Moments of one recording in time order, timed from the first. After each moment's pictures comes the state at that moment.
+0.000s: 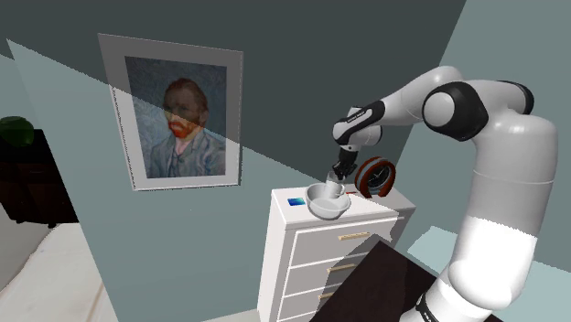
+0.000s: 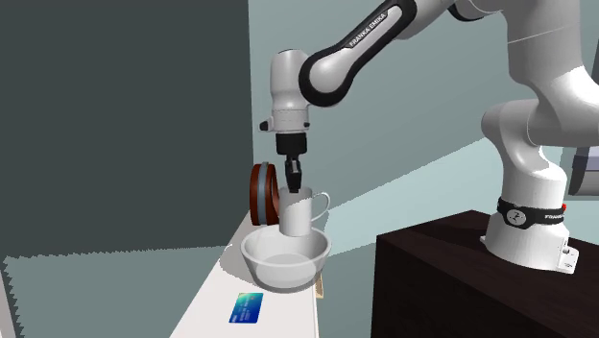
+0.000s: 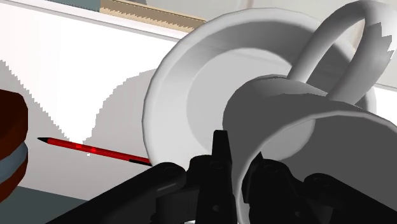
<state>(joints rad) -0.14 0.30 -0.38 -2.03 0.14 2.27 -0.27</state>
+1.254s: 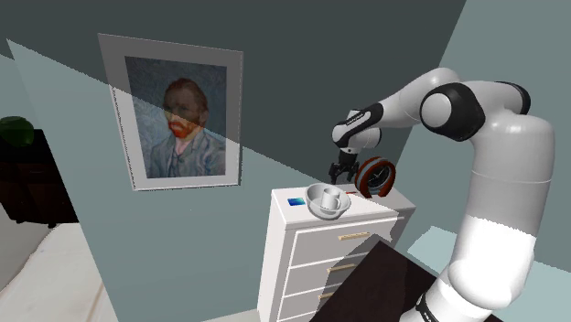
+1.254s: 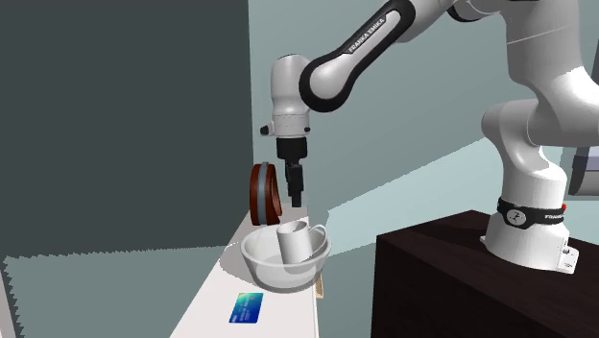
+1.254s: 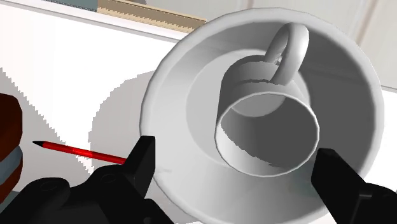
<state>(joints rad) -0.14 0.32 -0.38 -2.04 0.15 2.29 -0.28</state>
